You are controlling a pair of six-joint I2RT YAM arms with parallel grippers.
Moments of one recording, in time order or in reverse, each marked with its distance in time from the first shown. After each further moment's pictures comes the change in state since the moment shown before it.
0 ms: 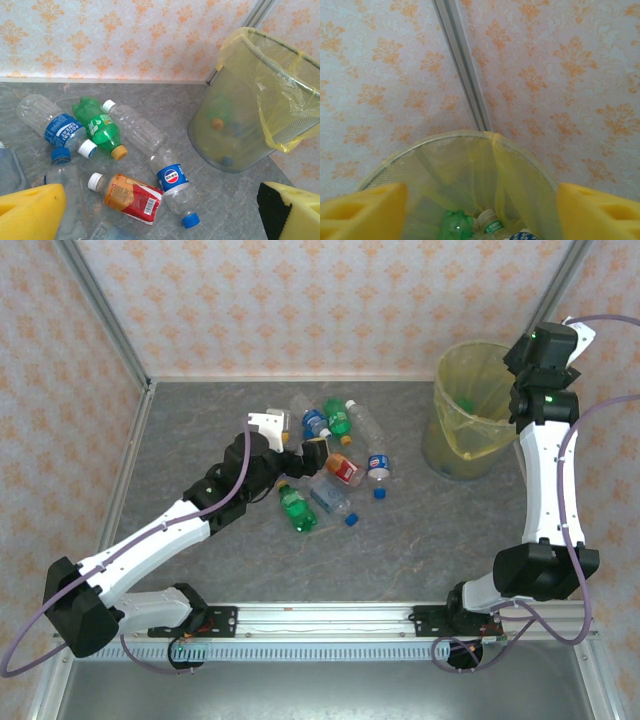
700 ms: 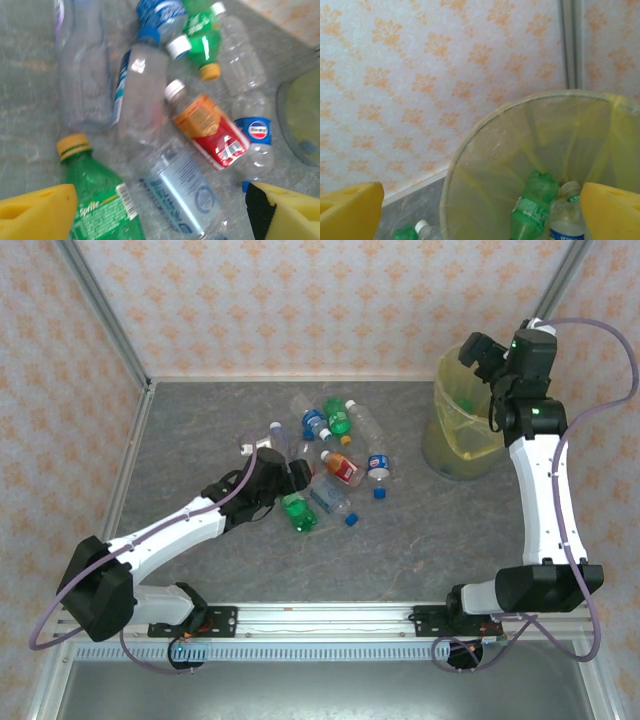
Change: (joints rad) left arm 0.038 0.113 -0.119 -0.206 -0.053 -0.447; right arm 0.123 -0.088 -0.072 0.023 -0.269 0.052
